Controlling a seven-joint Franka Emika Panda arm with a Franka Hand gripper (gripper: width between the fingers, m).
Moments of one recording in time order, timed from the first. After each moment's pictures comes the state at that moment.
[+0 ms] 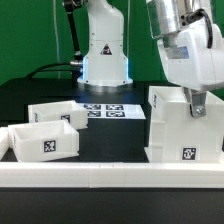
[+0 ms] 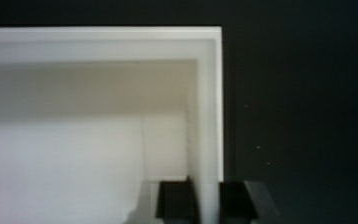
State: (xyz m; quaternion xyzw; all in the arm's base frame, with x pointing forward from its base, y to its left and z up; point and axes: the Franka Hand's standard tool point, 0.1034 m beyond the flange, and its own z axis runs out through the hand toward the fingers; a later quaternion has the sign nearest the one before) arm 0.644 0.100 0.102 -0.70 0.70 0.02 0.14
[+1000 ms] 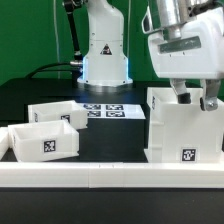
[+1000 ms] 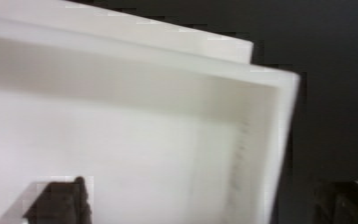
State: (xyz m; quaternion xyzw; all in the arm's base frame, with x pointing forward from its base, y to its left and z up) arm 0.619 0.100 0.122 -0.79 0.60 0.00 0.14
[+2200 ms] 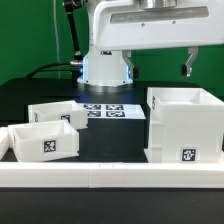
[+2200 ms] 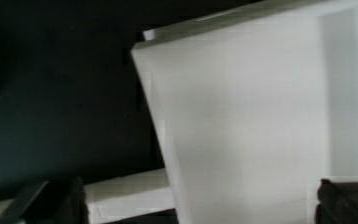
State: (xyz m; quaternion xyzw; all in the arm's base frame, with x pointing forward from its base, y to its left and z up) arm 0.579 0.056 0.145 -1.00 0.05 -0.02 0.05
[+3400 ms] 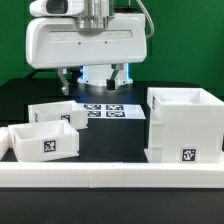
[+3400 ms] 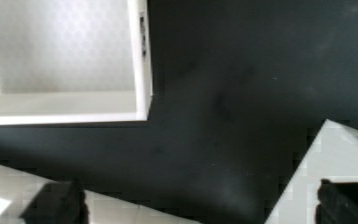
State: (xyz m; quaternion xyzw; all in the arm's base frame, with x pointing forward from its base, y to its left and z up) arm 0.544 -0.056 0.111 -0.98 -0.18 -0.03 0.01
